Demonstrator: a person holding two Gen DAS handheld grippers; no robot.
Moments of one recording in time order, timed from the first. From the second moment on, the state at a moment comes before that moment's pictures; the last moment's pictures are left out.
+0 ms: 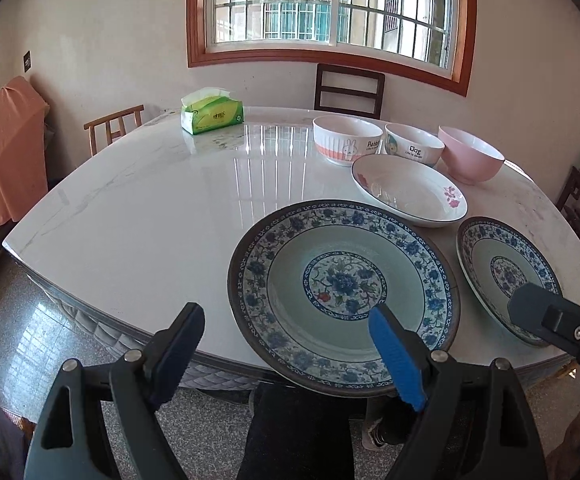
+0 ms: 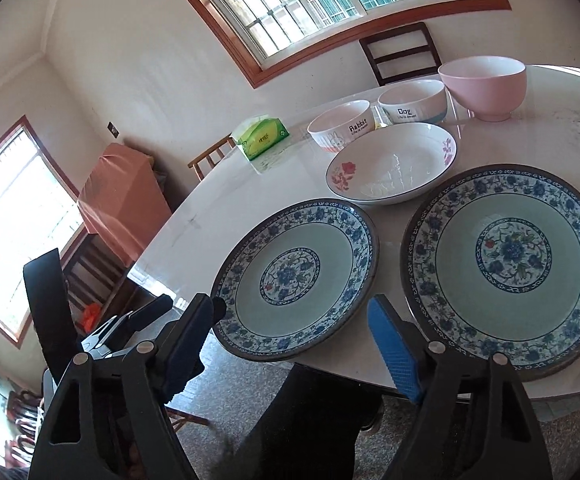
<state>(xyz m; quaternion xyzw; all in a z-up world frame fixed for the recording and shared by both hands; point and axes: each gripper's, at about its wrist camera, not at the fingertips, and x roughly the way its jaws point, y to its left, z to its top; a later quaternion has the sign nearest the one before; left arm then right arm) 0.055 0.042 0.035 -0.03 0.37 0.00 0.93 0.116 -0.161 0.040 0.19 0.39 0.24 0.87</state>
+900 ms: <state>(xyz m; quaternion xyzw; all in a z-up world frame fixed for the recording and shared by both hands) 0.120 0.073 0.010 -0.04 0.45 -0.03 0.89 0.154 -0.143 0.008 0.22 0.48 0.22 0.82</state>
